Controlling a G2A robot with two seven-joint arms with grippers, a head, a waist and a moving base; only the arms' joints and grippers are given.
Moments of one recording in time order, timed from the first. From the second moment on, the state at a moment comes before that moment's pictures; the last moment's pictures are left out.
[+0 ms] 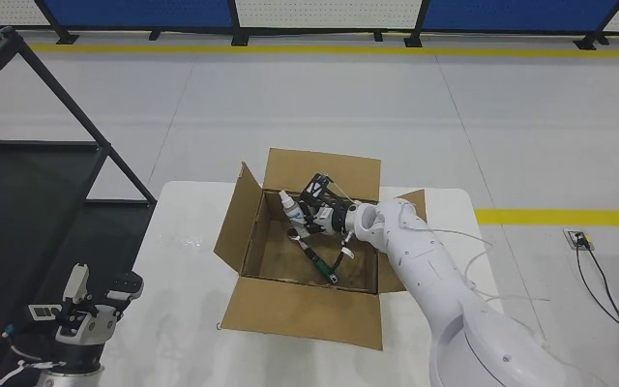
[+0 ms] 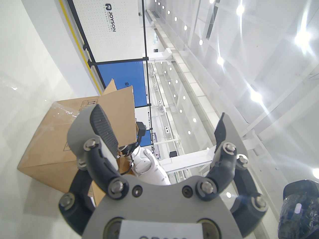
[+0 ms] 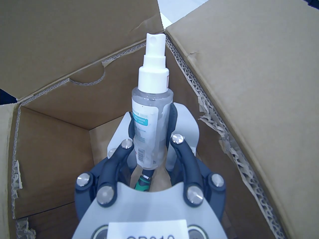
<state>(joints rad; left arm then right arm) 1.73 -1.22 -1.93 -2.03 -0.54 -0.26 -0.29 -0.03 -1.74 0.42 0.00 -0.80 -0.88 -0.07</state>
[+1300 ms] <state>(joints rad) 1.73 -1.22 -1.93 -2.03 -0.54 -0.26 -0.29 -0.07 -1.69 0.38 -0.07 -0.92 -0.82 -0.27</state>
